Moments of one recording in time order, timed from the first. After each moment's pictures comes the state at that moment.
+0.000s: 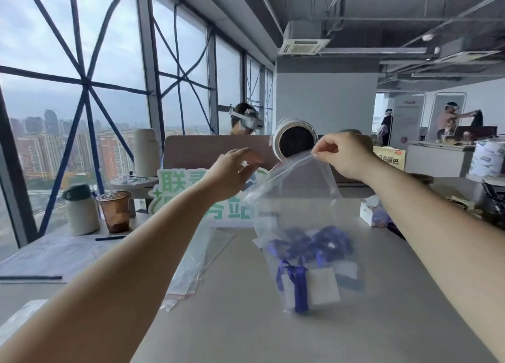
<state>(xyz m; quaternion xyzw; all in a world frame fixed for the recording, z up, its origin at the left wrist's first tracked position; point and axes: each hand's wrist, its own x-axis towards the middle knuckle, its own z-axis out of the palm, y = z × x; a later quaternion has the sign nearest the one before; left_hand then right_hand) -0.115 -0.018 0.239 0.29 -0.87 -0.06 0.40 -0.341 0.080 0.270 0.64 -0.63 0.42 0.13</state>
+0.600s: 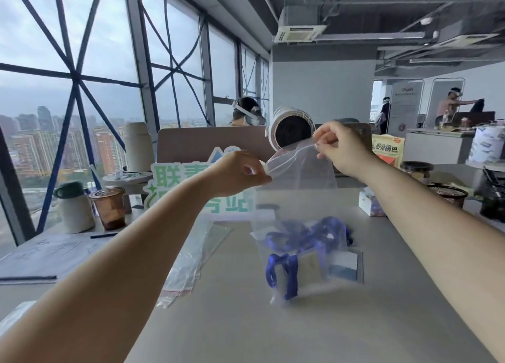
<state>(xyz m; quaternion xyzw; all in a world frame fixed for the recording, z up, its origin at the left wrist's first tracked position) -0.127 -0.018 0.234 0.25 -0.91 -0.08 0.31 -0.365 0.054 0.245 0.62 -0.58 0.52 0.02</state>
